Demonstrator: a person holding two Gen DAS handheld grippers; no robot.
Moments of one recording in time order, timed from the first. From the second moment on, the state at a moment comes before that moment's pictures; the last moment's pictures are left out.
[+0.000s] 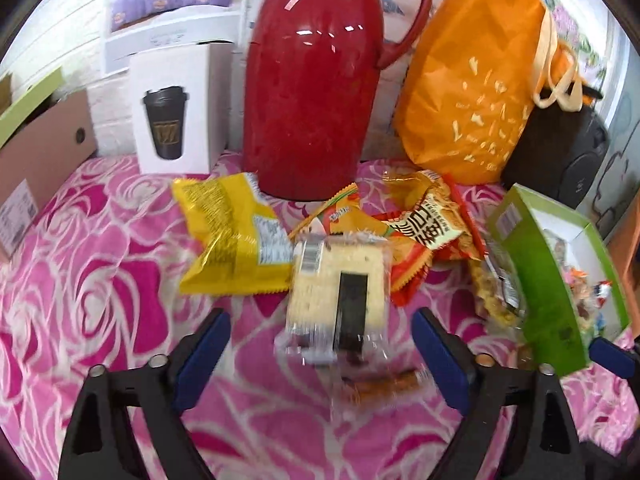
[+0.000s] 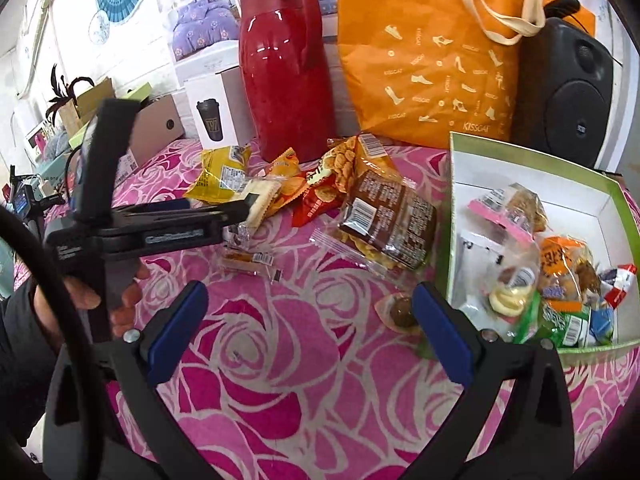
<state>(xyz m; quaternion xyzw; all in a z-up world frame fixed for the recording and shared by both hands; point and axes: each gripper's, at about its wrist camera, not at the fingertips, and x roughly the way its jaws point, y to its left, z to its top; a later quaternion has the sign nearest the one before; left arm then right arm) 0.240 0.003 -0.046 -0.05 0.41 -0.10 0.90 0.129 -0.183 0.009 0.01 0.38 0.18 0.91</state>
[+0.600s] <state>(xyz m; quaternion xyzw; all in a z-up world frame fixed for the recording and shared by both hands) 0.195 0.072 -0.041 -0.09 0.42 -0.12 0.89 0.172 -0.106 -0.030 -0.05 0.42 0.29 0.86</state>
